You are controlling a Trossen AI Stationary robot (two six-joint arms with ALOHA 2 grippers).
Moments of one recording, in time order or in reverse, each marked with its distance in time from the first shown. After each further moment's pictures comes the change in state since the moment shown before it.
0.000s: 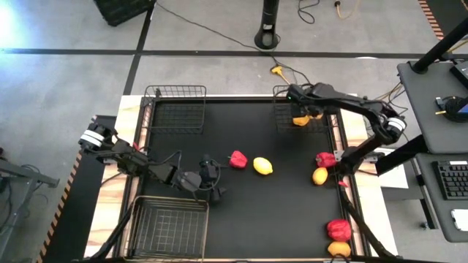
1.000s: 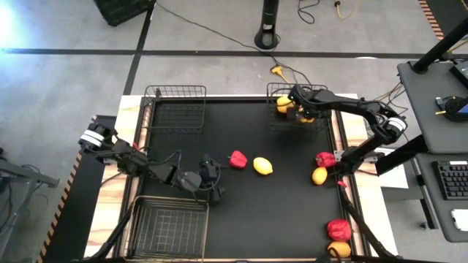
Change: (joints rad) left arm 0.000 0.000 0.000 0.000 0.000 -0.001; right arm -0.070 0.000 -0.169 0.357 -0.179 -0.183
